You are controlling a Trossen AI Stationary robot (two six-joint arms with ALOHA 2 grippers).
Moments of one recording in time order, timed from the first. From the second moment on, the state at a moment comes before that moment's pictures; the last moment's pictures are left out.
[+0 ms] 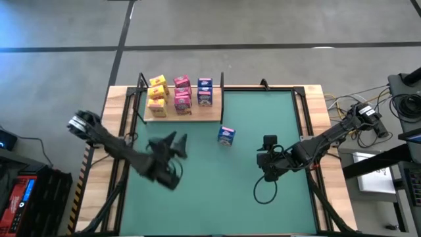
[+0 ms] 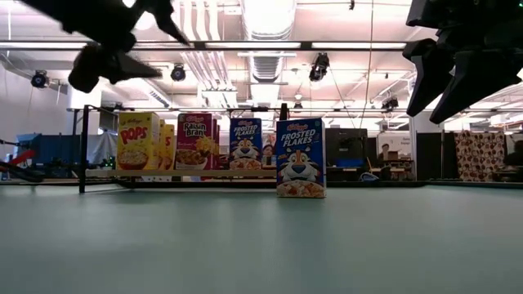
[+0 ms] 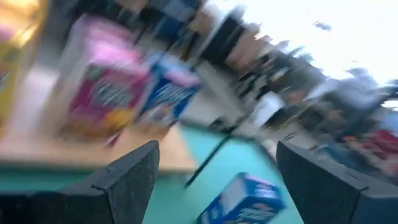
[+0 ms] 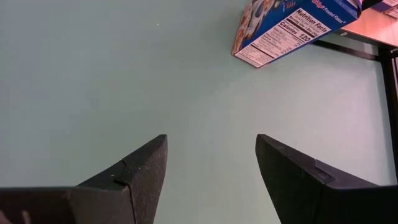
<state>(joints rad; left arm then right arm) -0.52 1.52 0.93 -0.79 -1.47 -2.01 0.49 1.27 0.83 -0.75 0.50 0.28</state>
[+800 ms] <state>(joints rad) -0.76 1.67 0.95 -0.56 -1.20 -1.54 0.49 1.27 0.83 -0.74 0.50 0.28</state>
